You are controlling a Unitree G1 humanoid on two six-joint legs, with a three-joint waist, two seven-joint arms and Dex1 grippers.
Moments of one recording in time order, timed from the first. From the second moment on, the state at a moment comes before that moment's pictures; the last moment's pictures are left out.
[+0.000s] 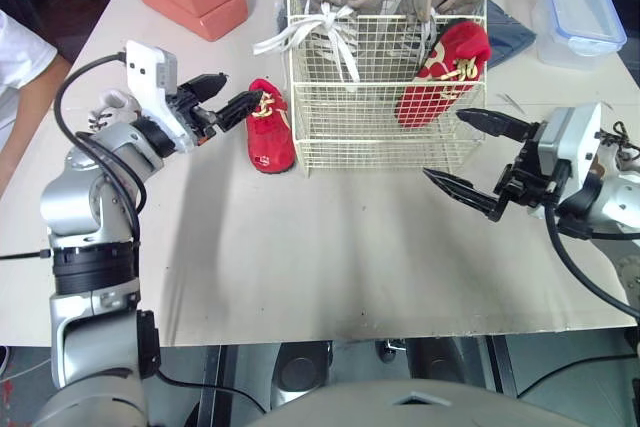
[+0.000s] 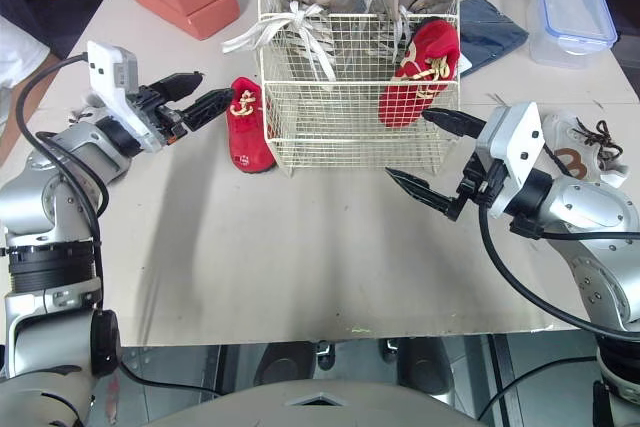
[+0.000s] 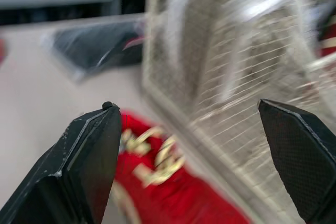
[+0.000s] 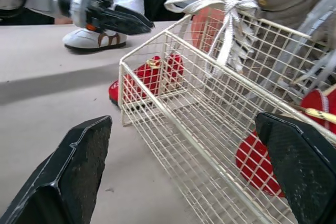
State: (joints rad) left arm -0.55 0.70 0.24 0.10 -0.58 0.64 -0.72; right arm -0.18 -0.71 -0.13 -0.66 0.67 0.49 0.67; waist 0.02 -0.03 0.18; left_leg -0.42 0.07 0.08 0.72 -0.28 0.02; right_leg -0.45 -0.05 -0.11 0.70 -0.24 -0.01
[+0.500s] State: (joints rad) left arm -0.82 0.71 0.03 0.50 -0.38 0.82 -0.73; right arm -0.20 -0.69 -0.09 -0.68 0.67 0.51 0.64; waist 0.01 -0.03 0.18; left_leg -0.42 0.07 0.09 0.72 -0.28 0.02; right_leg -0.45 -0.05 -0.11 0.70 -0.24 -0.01
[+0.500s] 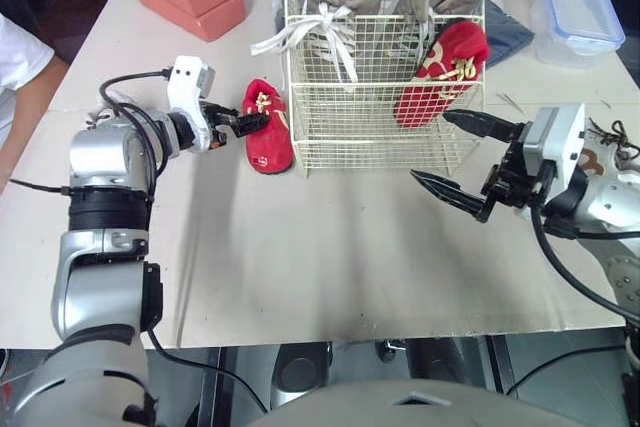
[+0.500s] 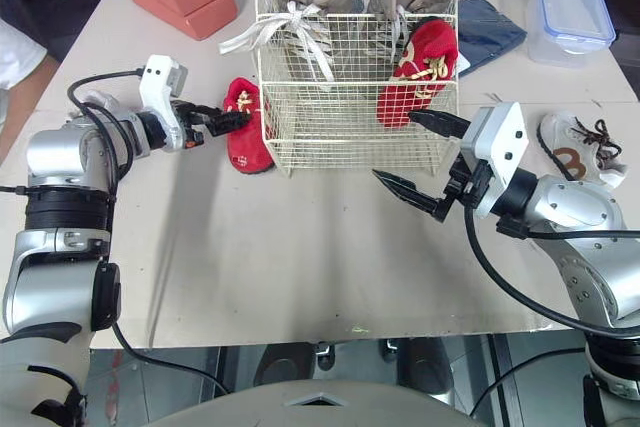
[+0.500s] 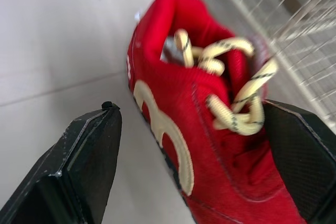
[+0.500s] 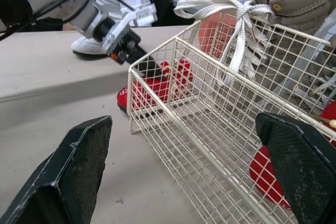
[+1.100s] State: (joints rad) left arm -1.14 0.78 -0.03 0.96 -0.25 0.84 -0.99; right arm -0.19 -0.68 -0.08 -0.70 0.64 0.52 0.62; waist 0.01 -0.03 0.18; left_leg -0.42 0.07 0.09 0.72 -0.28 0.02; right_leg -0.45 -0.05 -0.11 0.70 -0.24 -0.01
